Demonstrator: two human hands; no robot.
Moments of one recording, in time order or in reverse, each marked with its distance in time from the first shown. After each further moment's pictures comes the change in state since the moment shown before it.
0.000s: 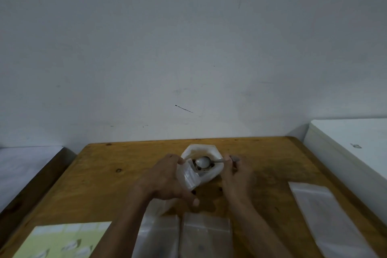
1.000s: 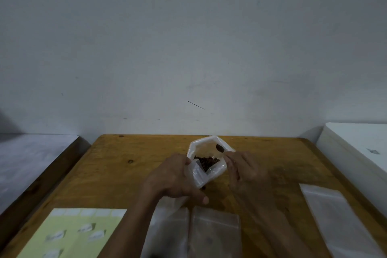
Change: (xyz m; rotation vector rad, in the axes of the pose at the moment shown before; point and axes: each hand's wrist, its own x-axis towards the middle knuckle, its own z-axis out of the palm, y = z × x) left_hand -0.011 -0.006 0.005 -0.037 0.039 -0.078; right_hand -0.007 -0.002 -0.030 -0.351 -0.060 -0.894
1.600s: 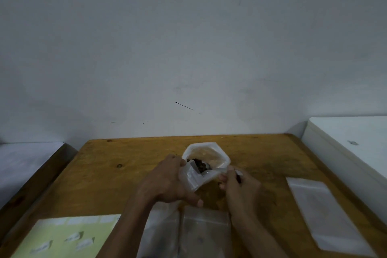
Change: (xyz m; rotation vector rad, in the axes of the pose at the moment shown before) left_hand -0.004 0.011 0.007 0.031 0.011 0.091; right_hand -0.021 -0.013 0.014 0.595 0.130 1.145
